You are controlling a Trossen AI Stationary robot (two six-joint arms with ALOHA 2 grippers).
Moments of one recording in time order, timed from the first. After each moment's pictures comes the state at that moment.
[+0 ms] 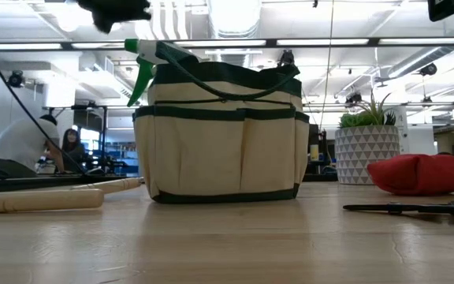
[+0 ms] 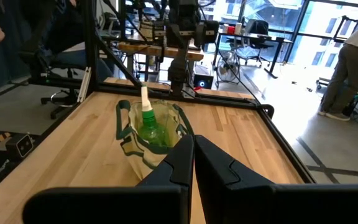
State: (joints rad) left arm -0.16 0.78 0.75 -0.19 -0.42 -0.03; right arm 0.18 0.12 0.76 -0.78 0.13 -0.06
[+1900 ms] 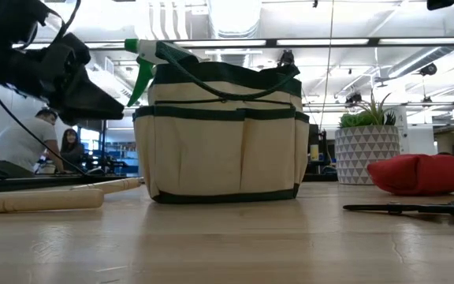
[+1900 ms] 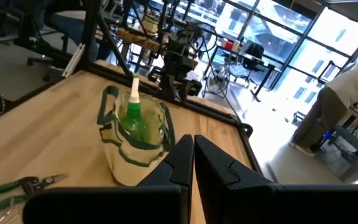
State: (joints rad) left arm -0.16 0.62 0.15 0.17 -0.50 -0.32; right arm 0.18 0.12 0.76 -0.77 0.13 -0.31
